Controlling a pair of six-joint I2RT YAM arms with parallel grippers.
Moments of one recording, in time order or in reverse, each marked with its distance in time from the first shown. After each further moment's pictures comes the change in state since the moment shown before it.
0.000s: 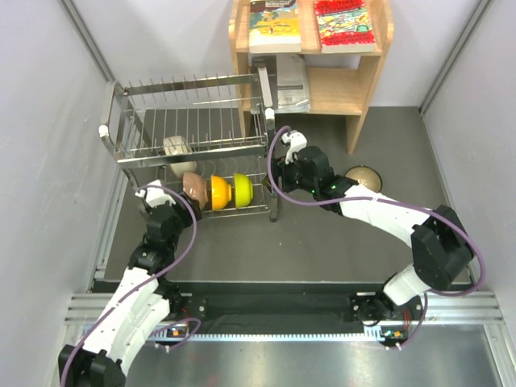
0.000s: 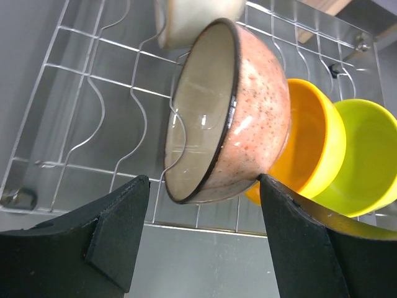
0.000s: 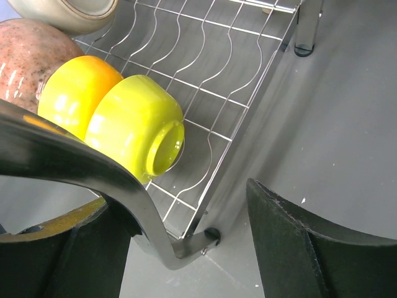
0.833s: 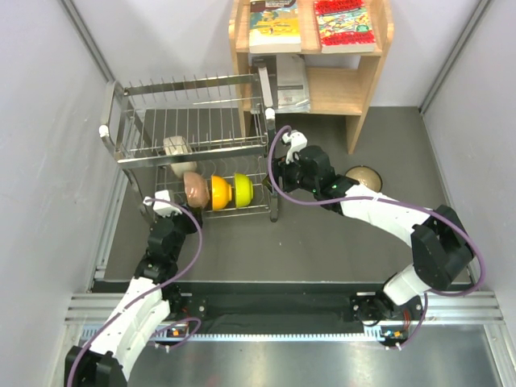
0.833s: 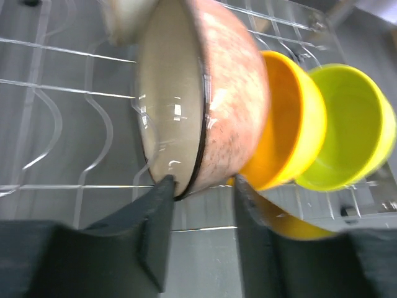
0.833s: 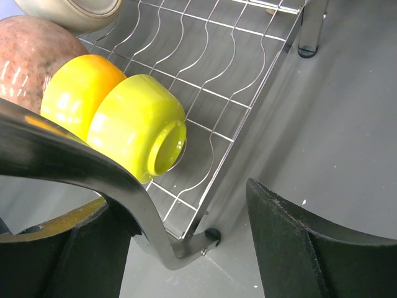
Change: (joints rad) left arm 0.002 -0.066 -0.215 0.304 0.144 0.103; right arm -0.010 0.000 -0.004 0.008 -0.028 -0.008
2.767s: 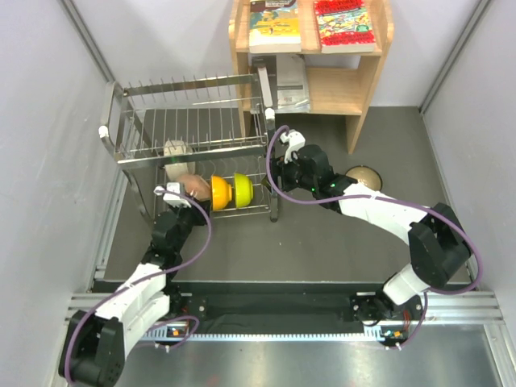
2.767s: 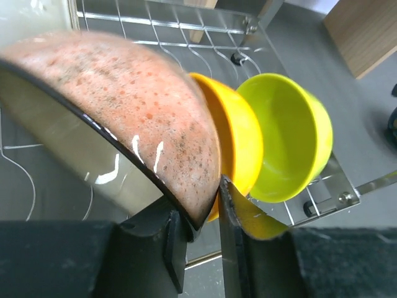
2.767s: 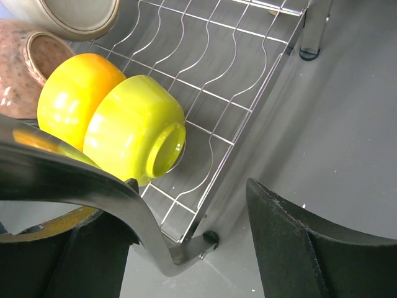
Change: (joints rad) left arm -0.005 0.265 0.010 0.349 0.188 0.040; right arm -0.003 0.022 0.014 0.001 -0.011 -0.019
